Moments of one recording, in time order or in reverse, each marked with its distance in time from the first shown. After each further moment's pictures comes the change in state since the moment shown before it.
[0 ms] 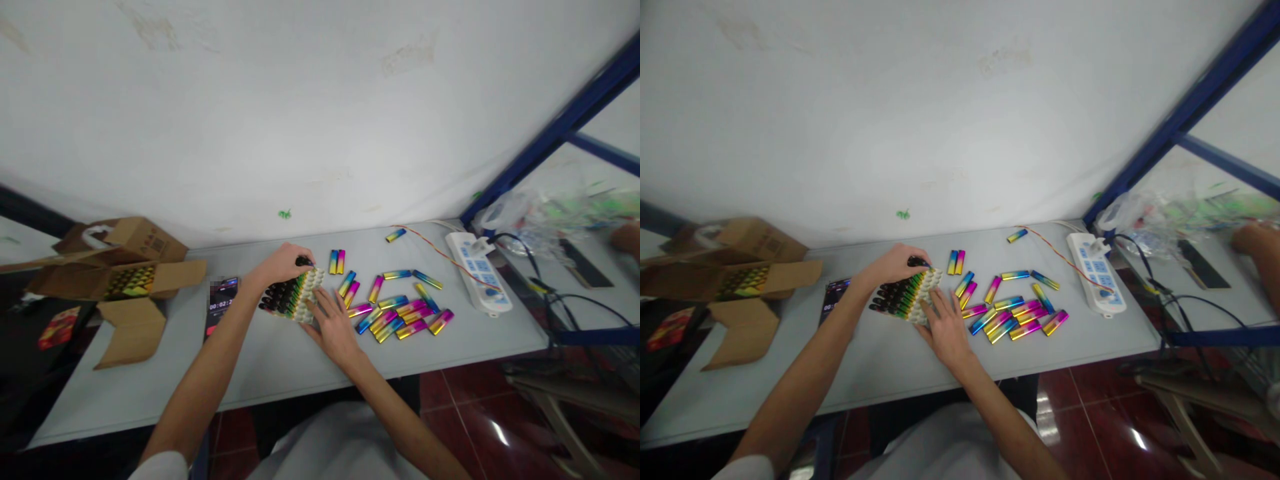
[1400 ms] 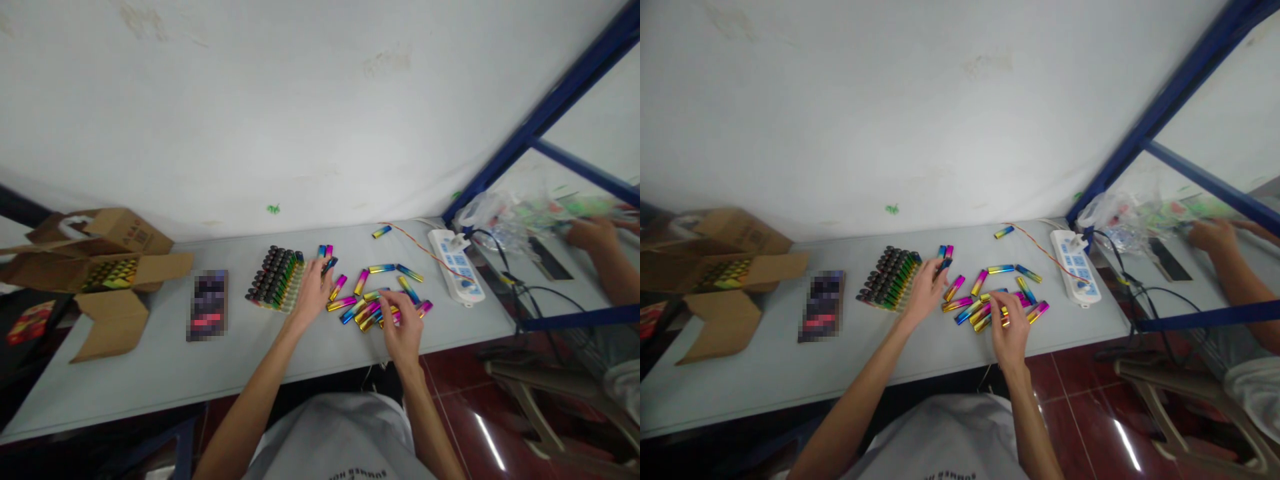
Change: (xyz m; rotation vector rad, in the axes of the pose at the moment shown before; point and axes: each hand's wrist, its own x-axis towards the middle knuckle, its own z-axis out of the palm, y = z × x) left_hand -0.003 0.091 0.122 -0.528 0.587 -0.191; right_hand -0.068 0.059 -0.112 0.219 0.609 0.332
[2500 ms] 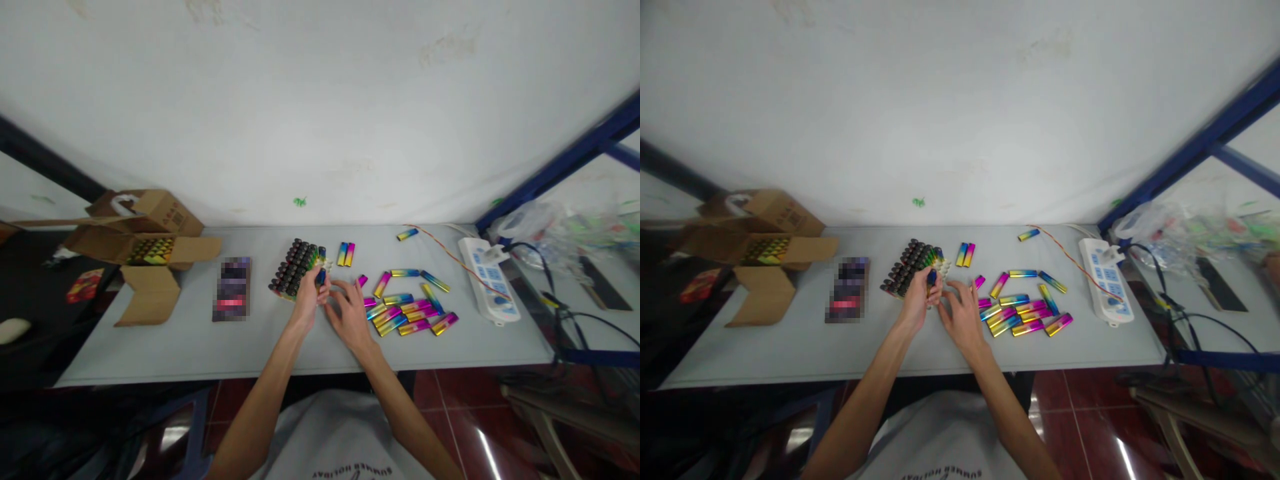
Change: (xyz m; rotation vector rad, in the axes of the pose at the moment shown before) left_hand -0.025 0.011 -0.036 -0.862 0.084 -0.556; right_hand -0.020 -0.019 0.116 -0.059 -0.486 -0.278
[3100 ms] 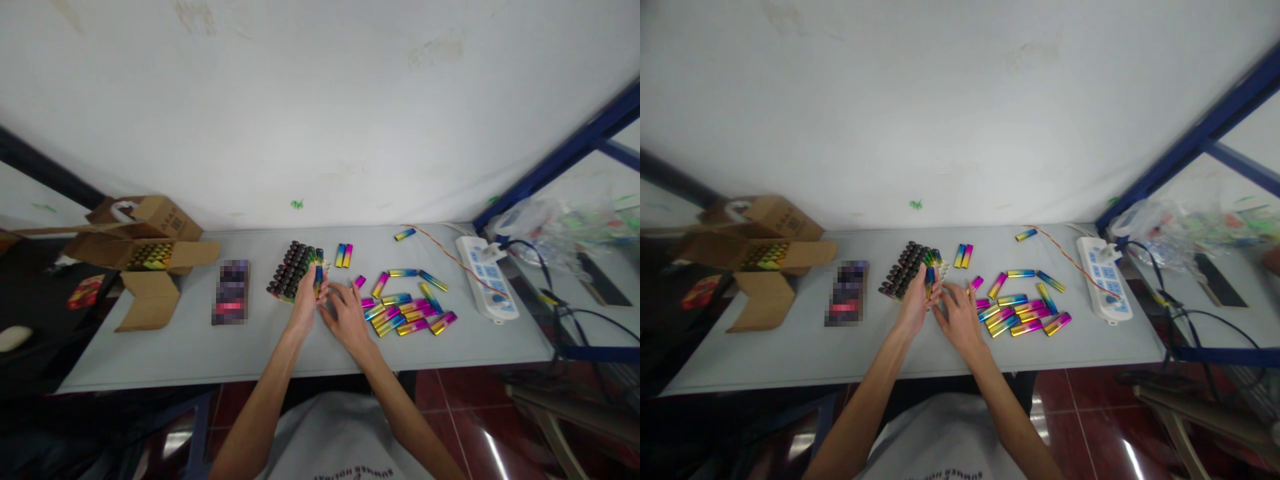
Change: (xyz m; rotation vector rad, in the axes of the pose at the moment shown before) left_hand -0.001 -0.001 0.001 -0.077 -0.009 0.051; right_hand 0.001 0.000 0.003 -0.048 -0.060 -0.004
